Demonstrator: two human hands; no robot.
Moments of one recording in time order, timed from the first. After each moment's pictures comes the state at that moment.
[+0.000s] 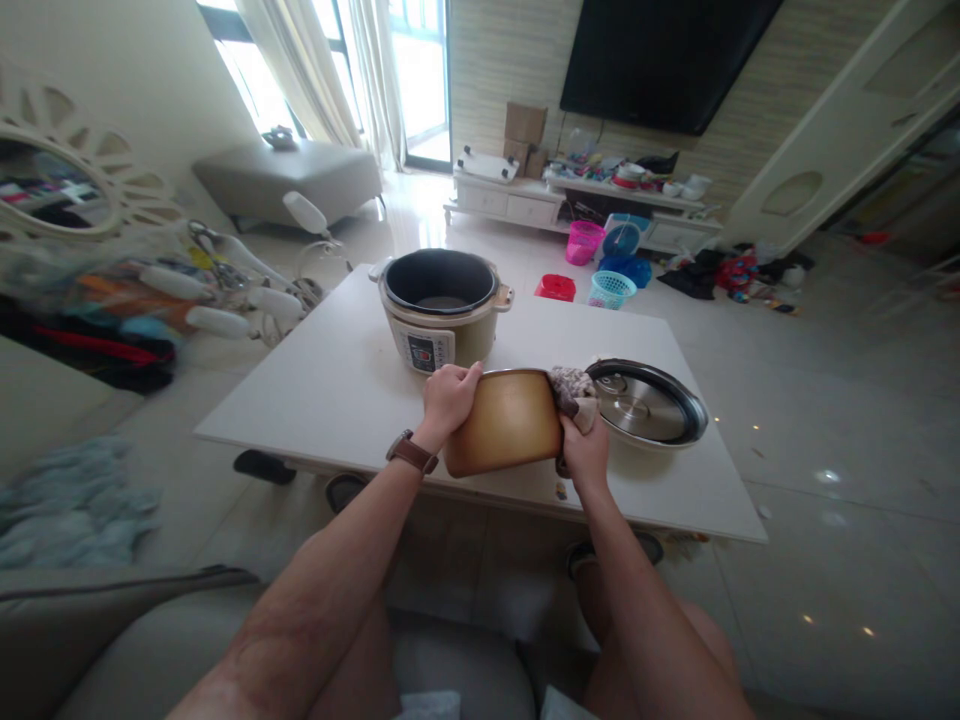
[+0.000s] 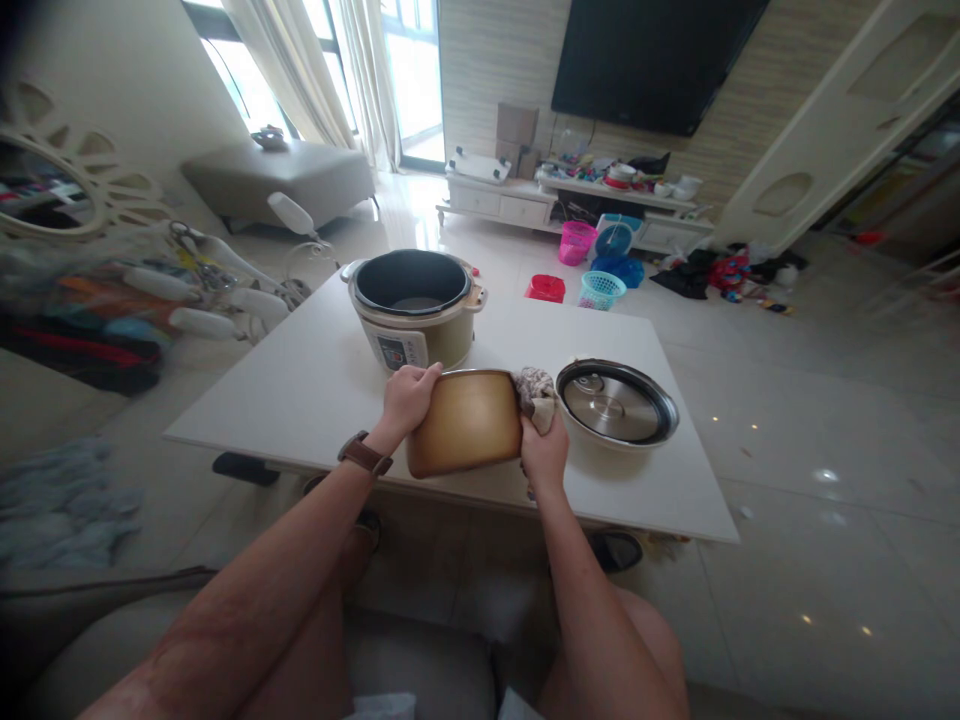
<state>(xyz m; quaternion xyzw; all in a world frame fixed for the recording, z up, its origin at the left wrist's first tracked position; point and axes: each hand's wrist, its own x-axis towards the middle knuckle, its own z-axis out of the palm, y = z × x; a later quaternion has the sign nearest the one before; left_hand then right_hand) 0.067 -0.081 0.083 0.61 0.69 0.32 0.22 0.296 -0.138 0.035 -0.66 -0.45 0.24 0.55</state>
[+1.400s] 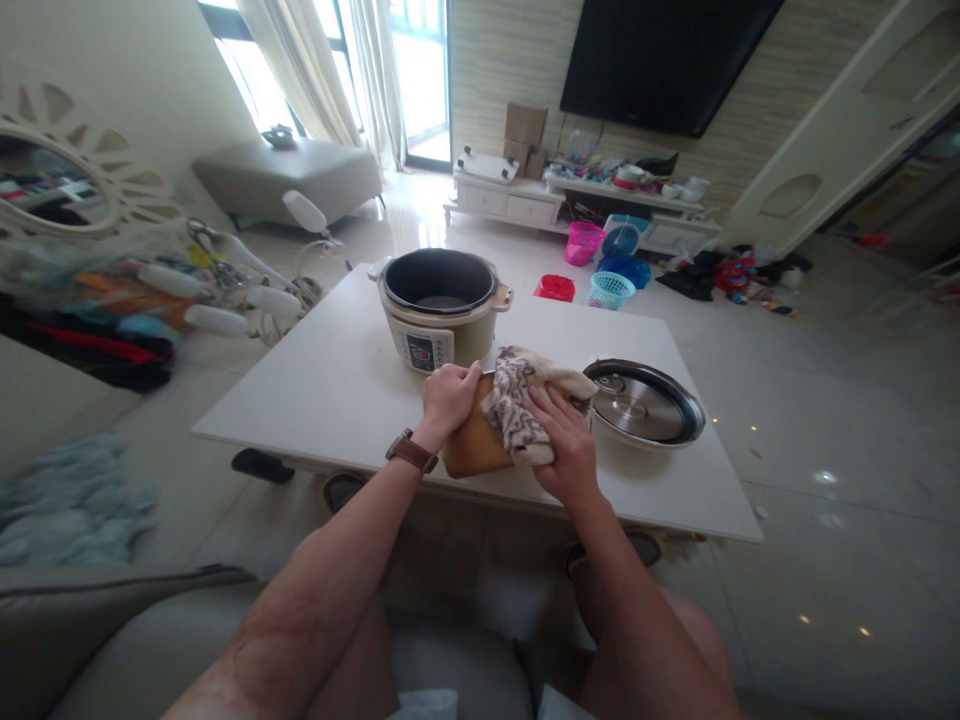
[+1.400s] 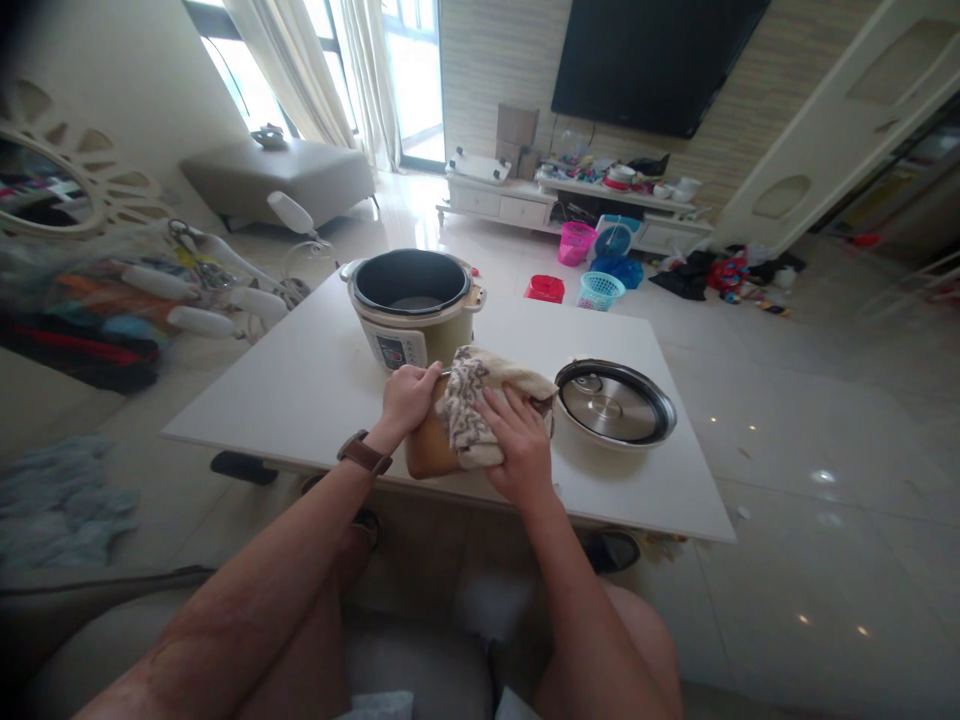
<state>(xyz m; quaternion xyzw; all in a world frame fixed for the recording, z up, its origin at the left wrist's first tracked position) 0.072 -0.084 0.088 0.61 0.71 0.30 0.21 0.284 -0.165 0.077 -0.47 -0.76 0.16 0.42</state>
